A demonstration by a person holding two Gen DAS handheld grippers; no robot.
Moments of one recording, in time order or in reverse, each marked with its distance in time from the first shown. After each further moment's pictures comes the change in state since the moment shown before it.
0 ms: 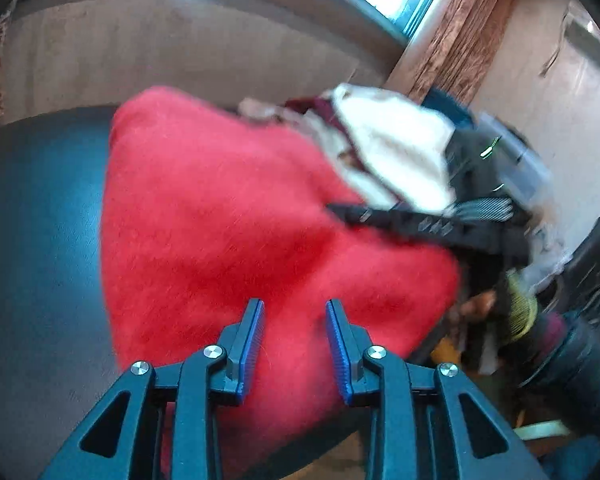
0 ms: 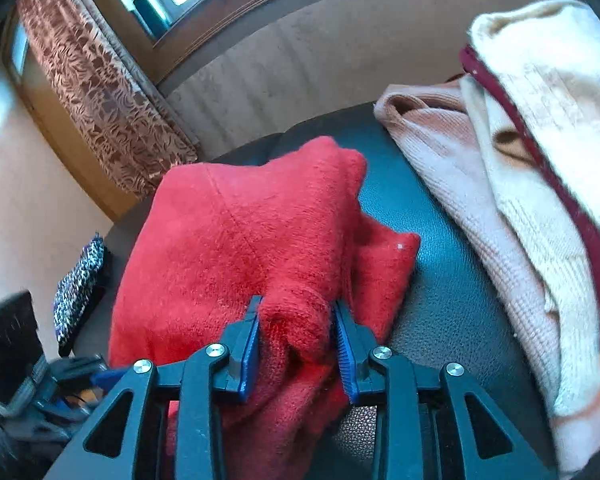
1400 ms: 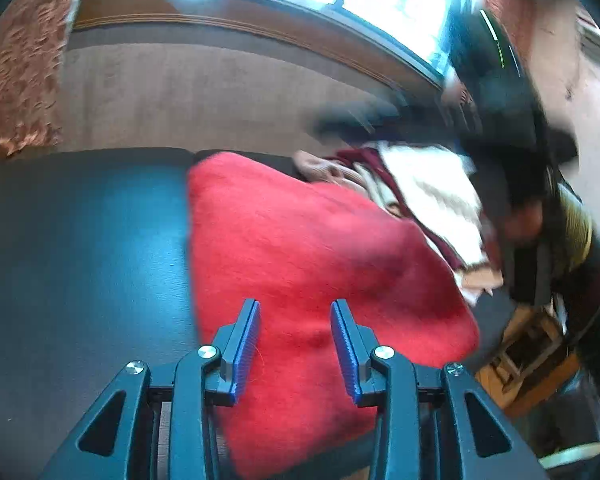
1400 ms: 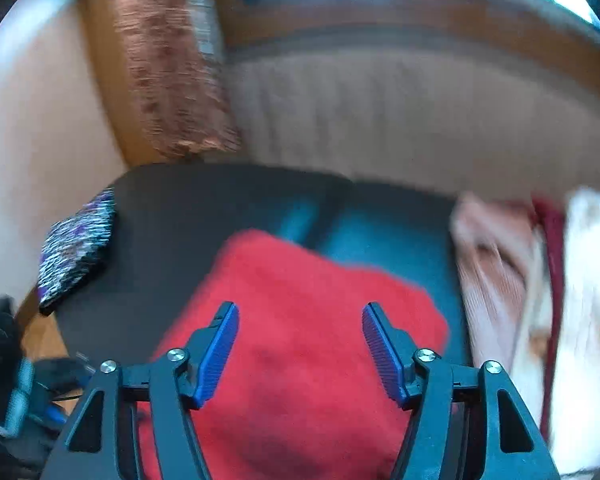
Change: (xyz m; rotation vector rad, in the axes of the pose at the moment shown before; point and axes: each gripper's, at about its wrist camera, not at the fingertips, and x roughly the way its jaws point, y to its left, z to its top) left arm -0.020 0.001 -0.014 -0.007 -0.143 0.195; right arm 0.013 0.142 0.093 -0.473 0.007 -0.035
